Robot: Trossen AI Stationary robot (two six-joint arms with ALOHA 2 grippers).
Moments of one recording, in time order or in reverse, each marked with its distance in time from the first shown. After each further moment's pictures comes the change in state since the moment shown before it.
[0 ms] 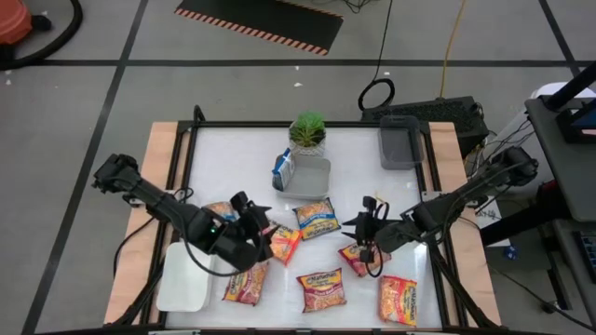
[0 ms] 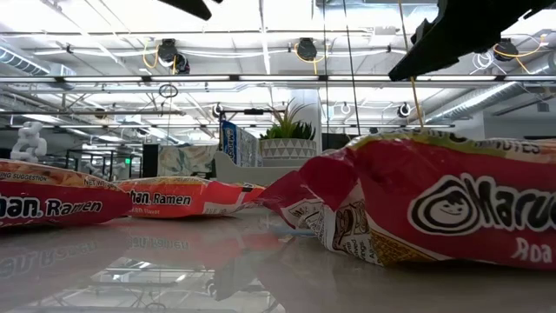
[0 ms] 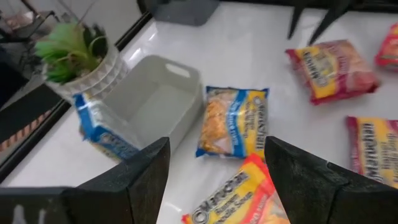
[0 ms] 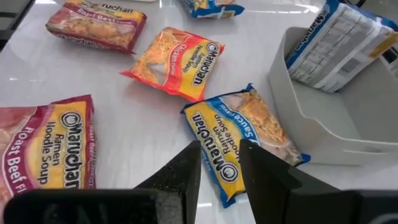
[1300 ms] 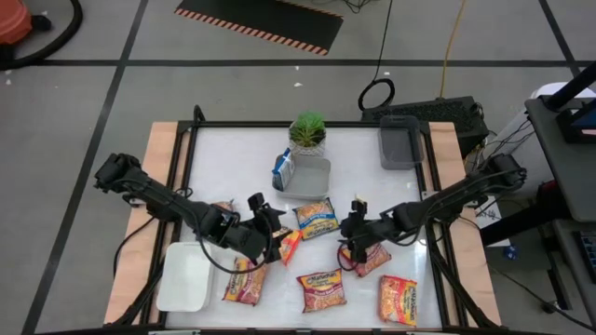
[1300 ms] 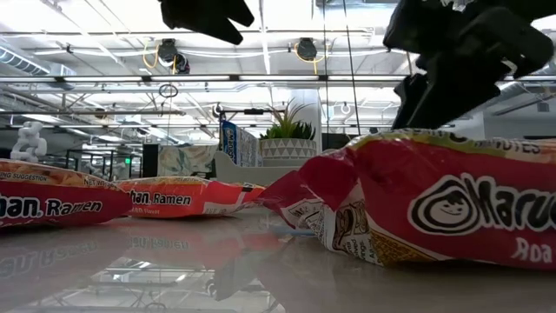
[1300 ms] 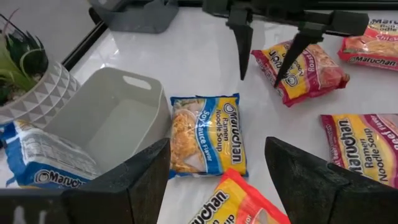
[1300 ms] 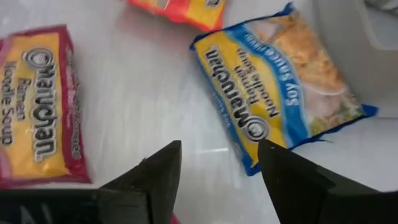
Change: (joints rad) left arm 0.084 0.001 -0.161 0.369 0.160 0.249; right arm -0.116 0.196 0.025 -0.030 -0.235 0.036
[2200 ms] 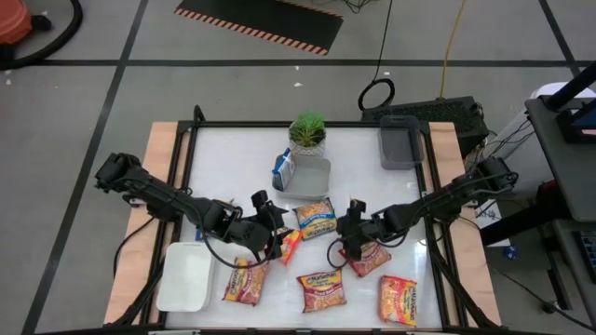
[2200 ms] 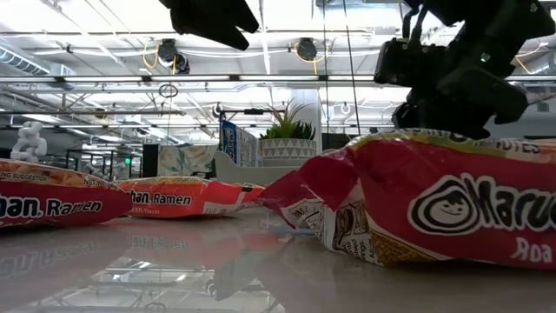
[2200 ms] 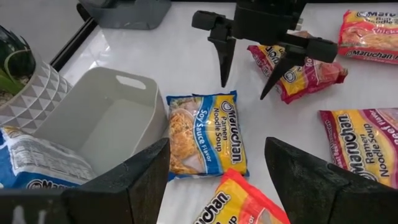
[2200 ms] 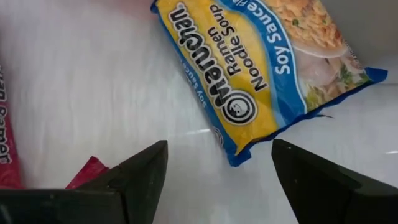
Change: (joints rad) left arm 0.044 0.000 -0.001 0.012 0.073 0.041; right arm -0.035 0.109 -0.001 -0.001 0.027 0.053
